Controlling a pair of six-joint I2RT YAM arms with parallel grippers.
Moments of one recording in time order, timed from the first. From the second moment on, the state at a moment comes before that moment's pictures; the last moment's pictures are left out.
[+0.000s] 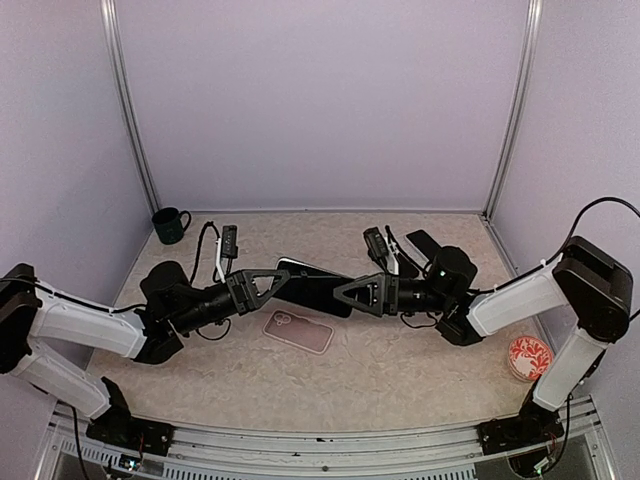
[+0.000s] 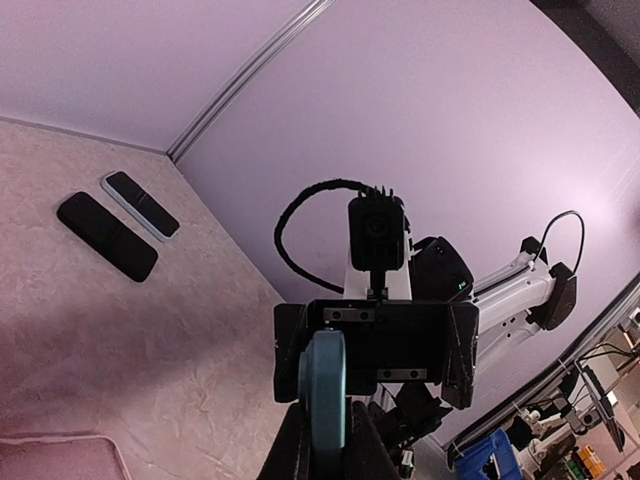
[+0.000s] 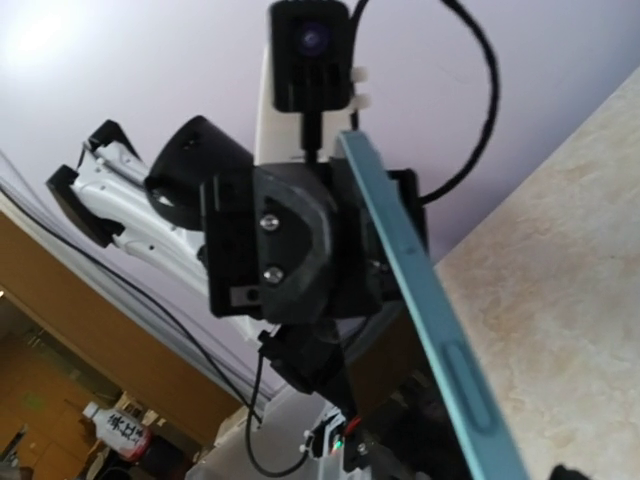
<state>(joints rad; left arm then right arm) -0.84 1.35 0.45 1.04 0.27 -0.82 0.80 1.66 0.64 1.19 -0.78 0.93</state>
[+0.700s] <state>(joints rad) -0.86 1.40 0.45 1.13 0.23 -0.84 0.83 1.73 0.66 1.34 -0.78 1.03</state>
